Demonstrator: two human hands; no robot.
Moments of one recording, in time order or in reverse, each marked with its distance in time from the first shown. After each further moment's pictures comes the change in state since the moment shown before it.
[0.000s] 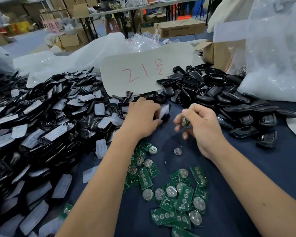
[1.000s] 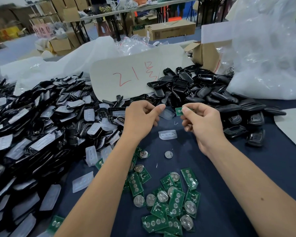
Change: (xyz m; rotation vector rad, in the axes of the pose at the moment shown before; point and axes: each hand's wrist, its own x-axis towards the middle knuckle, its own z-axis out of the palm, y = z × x) left_hand 0.004 0.029 0.014 -0.790 0.223 -0.315; right_hand 0.020 0.007 -0.025 0.043 0.284 0.028
